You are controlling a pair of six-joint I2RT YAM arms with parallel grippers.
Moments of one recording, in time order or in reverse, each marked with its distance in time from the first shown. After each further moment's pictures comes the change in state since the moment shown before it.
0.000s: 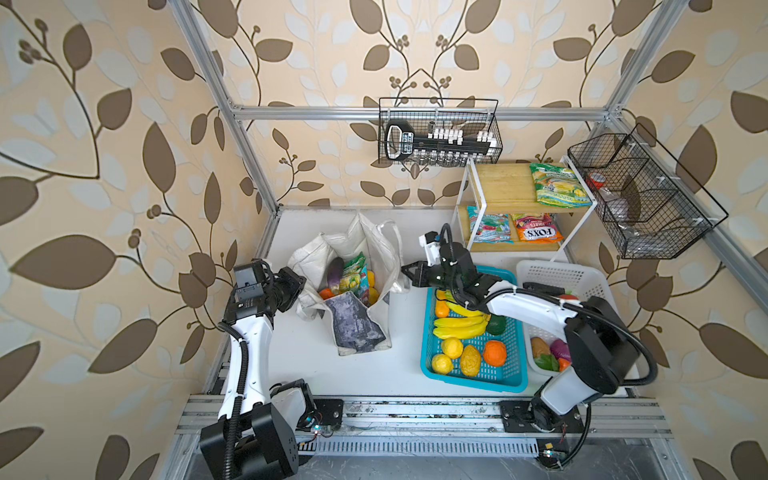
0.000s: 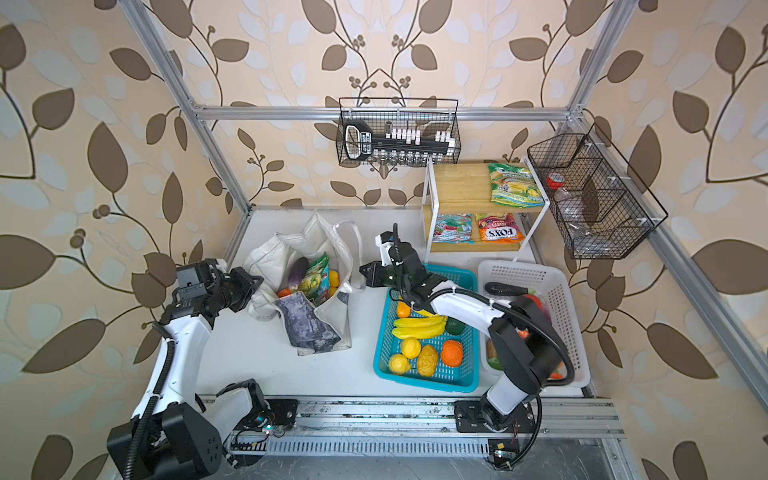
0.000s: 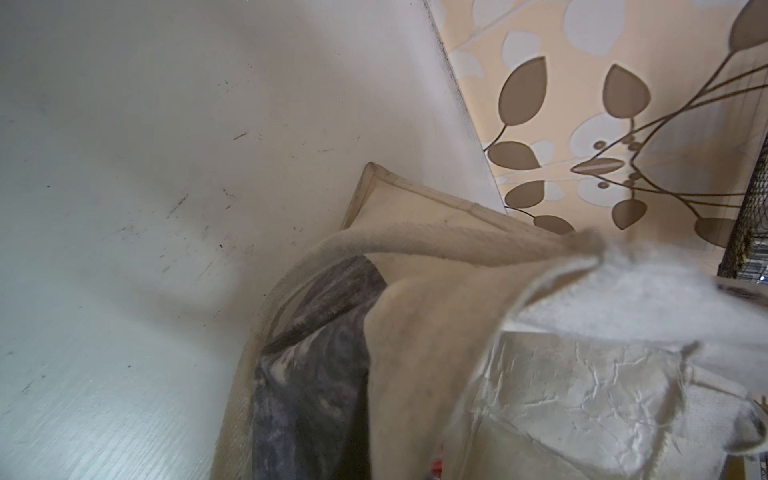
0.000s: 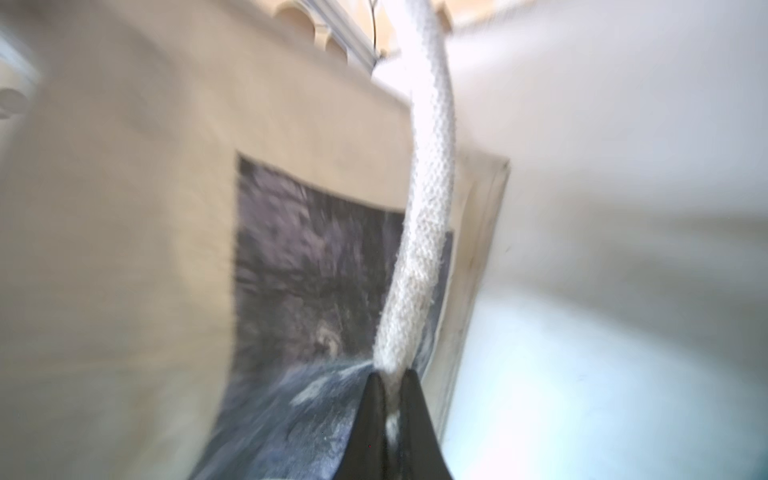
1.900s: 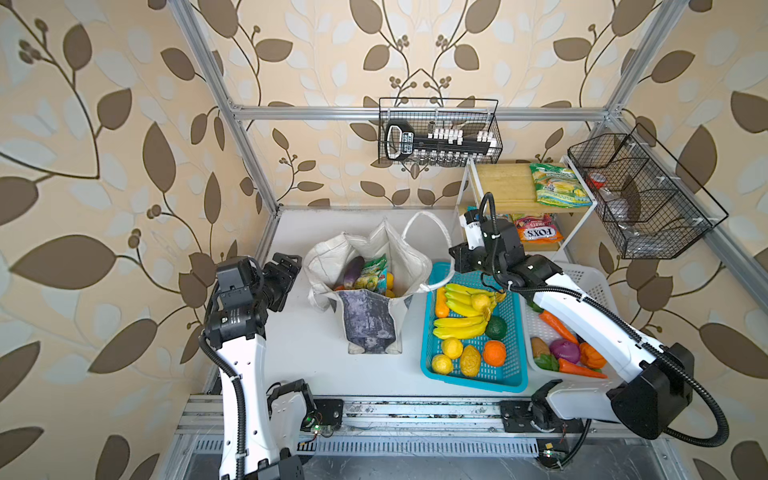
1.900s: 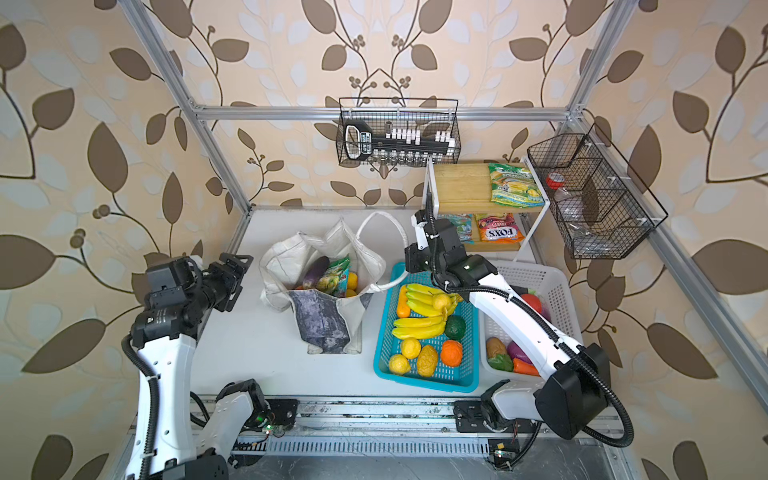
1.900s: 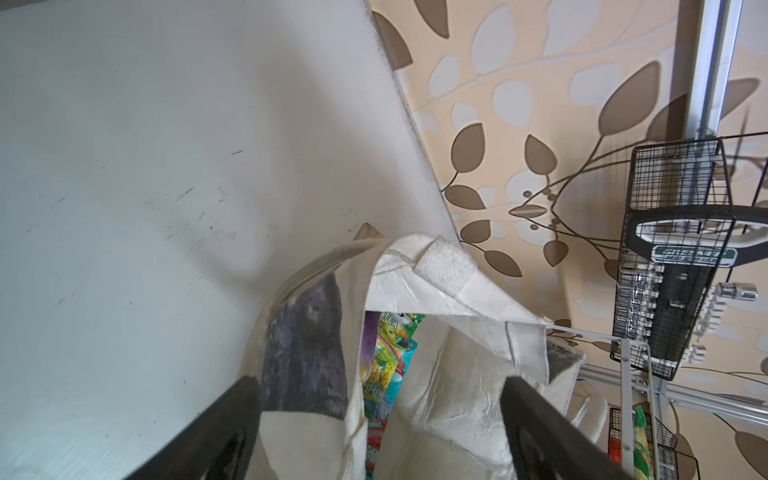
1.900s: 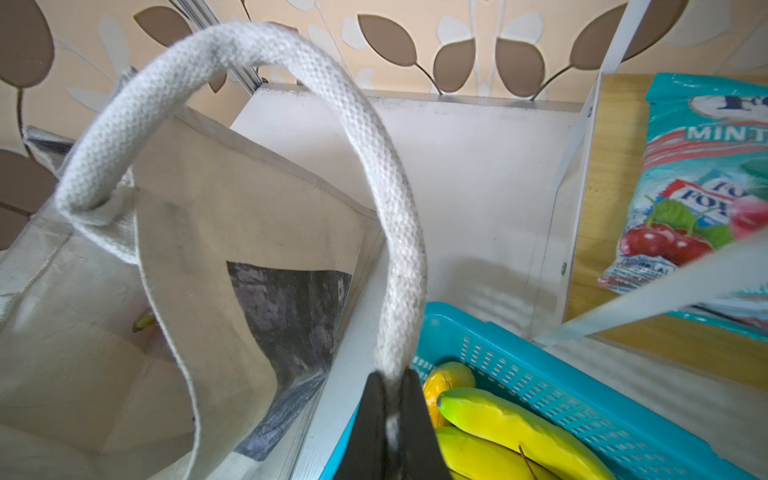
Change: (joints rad) left arm -0.007 -0.195 0.232 -0.314 -0.107 -0.156; right arm -0.152 -0.247 0.183 -0.606 0.195 -0.339
